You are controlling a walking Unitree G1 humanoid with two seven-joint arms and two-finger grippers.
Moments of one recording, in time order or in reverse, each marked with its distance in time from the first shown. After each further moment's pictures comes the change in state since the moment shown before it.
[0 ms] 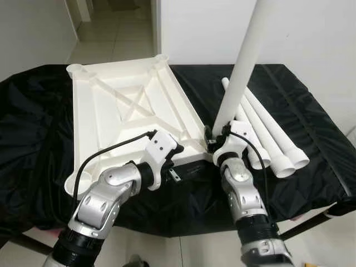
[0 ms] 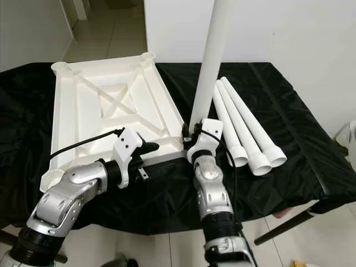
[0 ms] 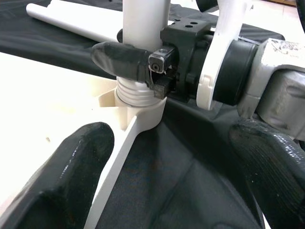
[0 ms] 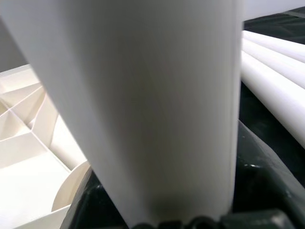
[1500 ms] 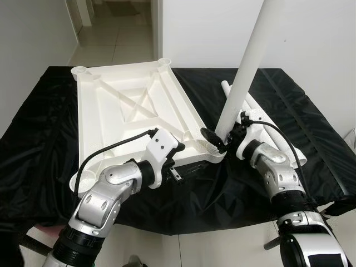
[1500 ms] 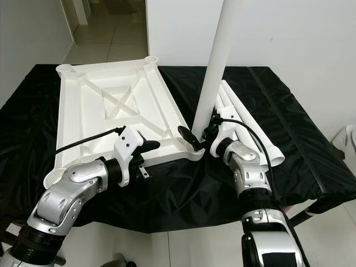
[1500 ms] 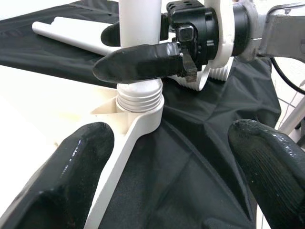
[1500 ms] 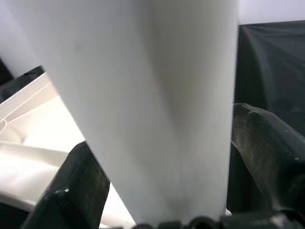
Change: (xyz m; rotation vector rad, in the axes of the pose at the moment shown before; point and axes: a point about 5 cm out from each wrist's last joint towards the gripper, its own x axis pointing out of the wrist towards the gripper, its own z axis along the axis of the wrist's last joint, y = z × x) left arm 0.000 0.001 0.003 0.024 -0.006 0.001; right arm 0.032 -0.052 0.011 -0.069 0.083 0.694
